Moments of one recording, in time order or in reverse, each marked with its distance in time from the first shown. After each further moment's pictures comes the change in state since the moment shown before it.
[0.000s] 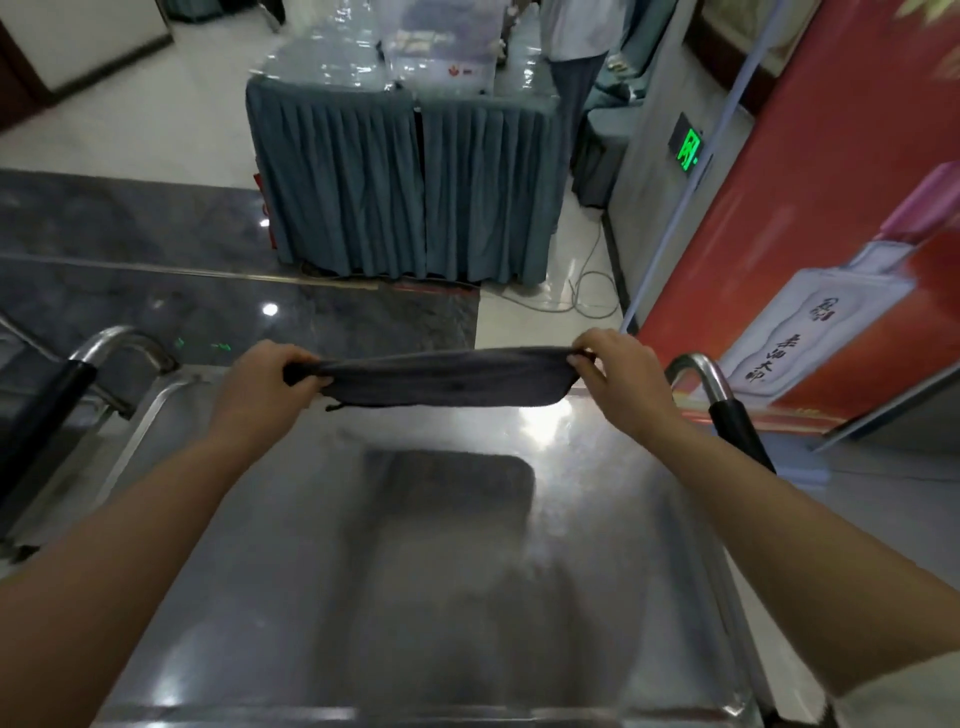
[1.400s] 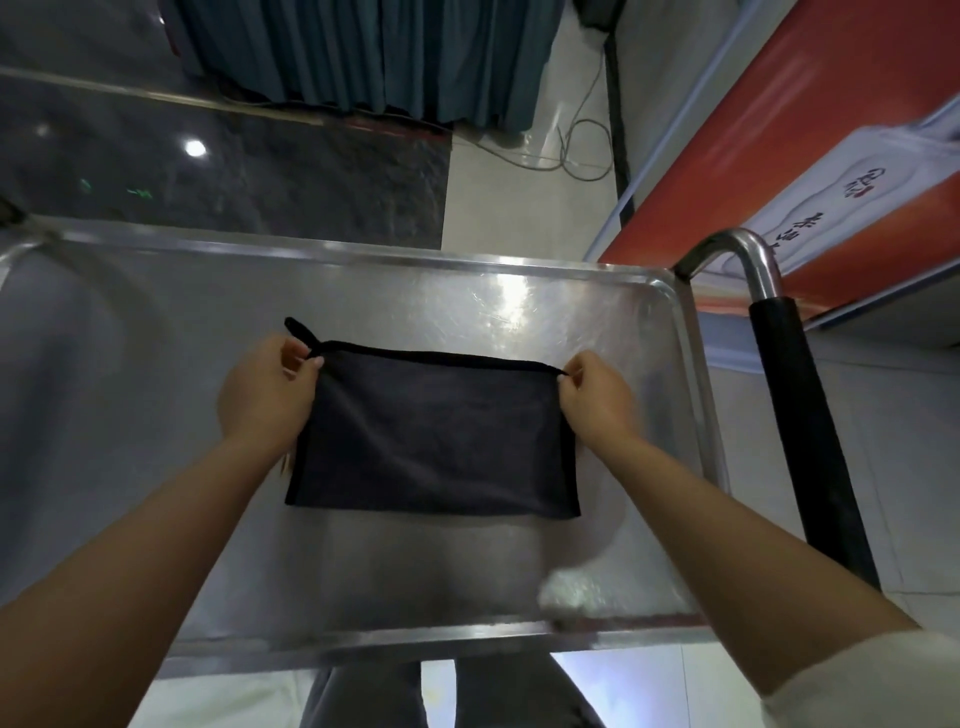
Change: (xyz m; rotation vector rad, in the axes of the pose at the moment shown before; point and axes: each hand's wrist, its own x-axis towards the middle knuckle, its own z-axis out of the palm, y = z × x) left_hand -0.061 -0.041 0.143 -0.107 -0.156 -0.393; right_hand -0.085 0.039 0.141 0.053 -0.295 0.618
